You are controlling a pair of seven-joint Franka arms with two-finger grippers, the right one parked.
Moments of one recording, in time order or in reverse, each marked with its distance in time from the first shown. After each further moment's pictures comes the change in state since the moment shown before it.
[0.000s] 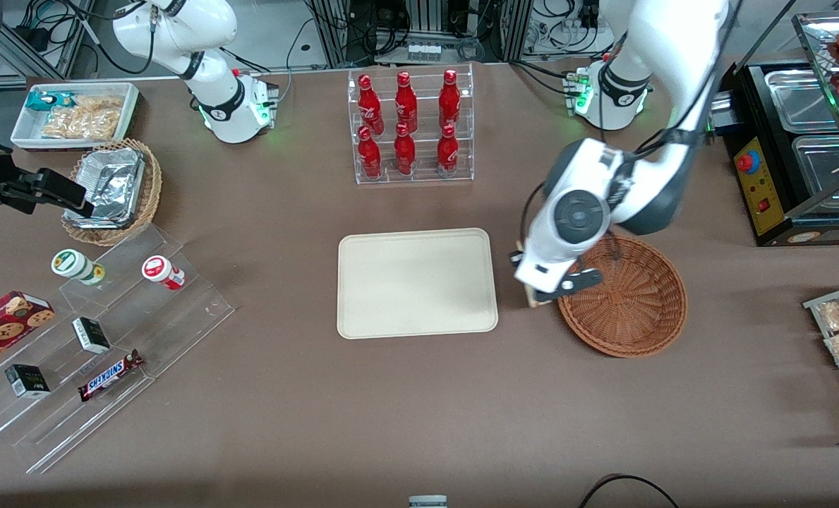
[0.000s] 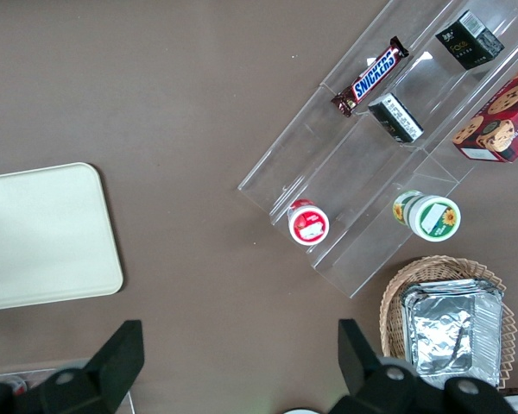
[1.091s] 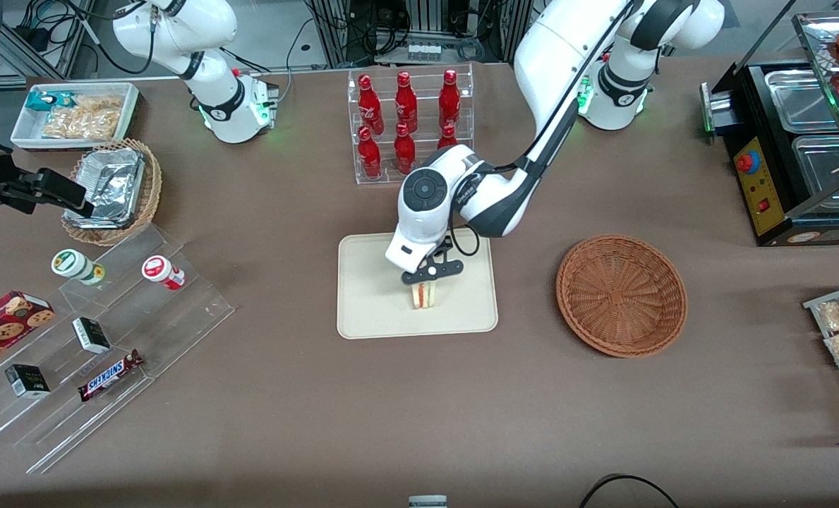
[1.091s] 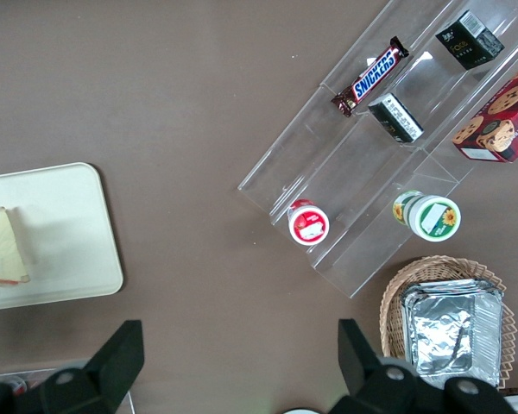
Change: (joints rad) arm -0.283 0.270 0.001 0.195 0.000 0.288 -0.246
